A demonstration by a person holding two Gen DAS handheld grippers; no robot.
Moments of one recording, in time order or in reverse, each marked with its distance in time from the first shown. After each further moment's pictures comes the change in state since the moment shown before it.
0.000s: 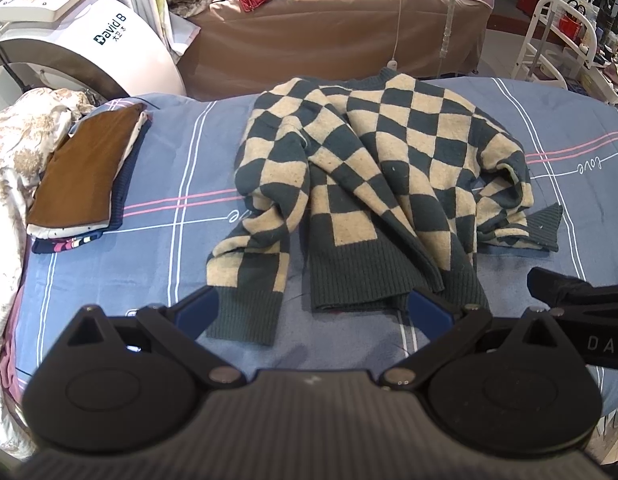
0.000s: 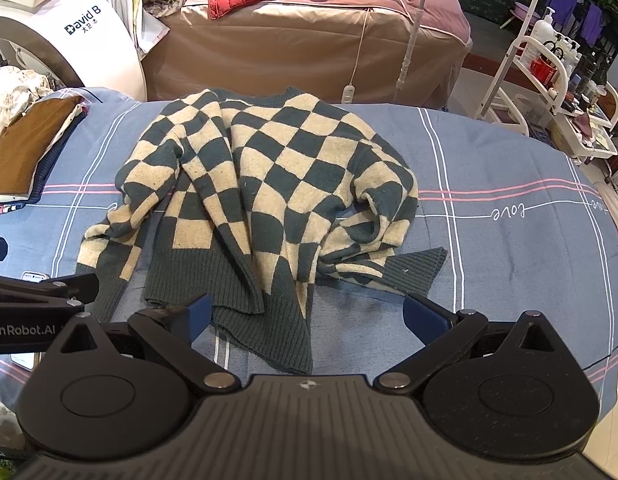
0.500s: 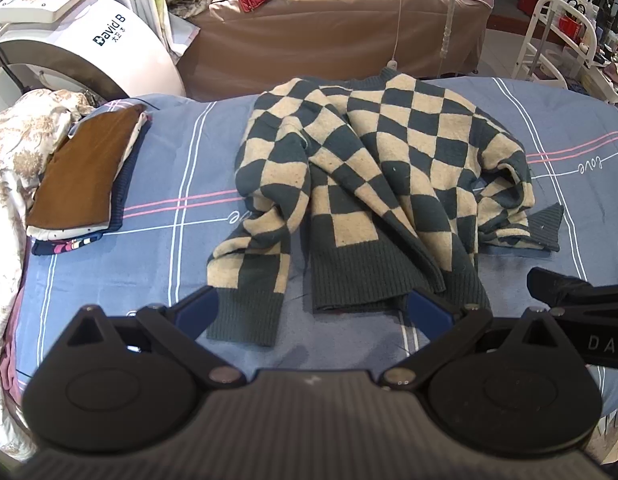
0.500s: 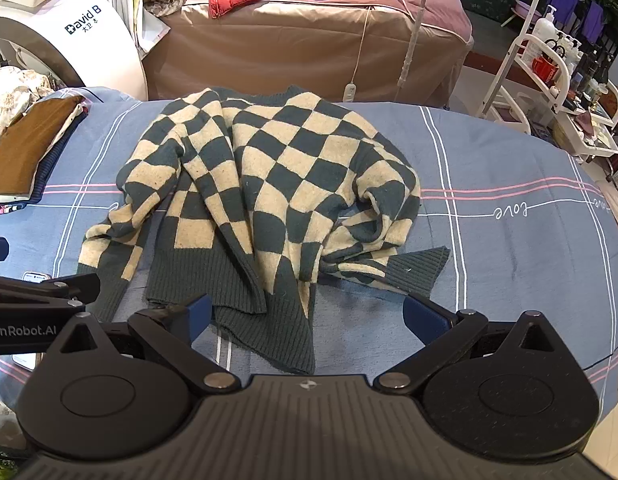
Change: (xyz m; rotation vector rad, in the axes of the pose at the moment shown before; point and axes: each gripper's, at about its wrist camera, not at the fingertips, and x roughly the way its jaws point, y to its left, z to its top) left arm 0.000 0.000 -0.001 0.003 -0.004 0.005; right arm 0.002 0.001 0.000 0.001 0.001 0.003
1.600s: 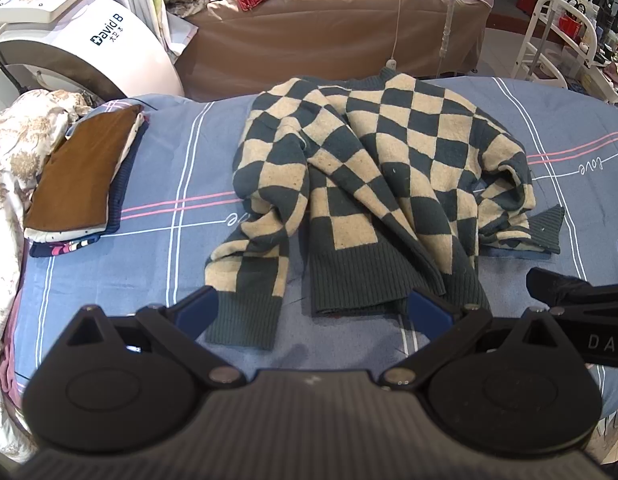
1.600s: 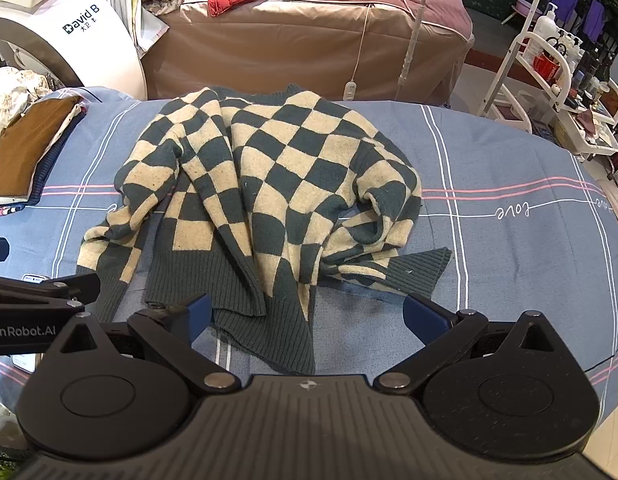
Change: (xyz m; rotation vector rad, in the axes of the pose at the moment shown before) left arm 0.004 -0.001 0.002 0.001 0.000 0.000; right arm 0.002 0.001 0.002 0.002 0.004 0.002
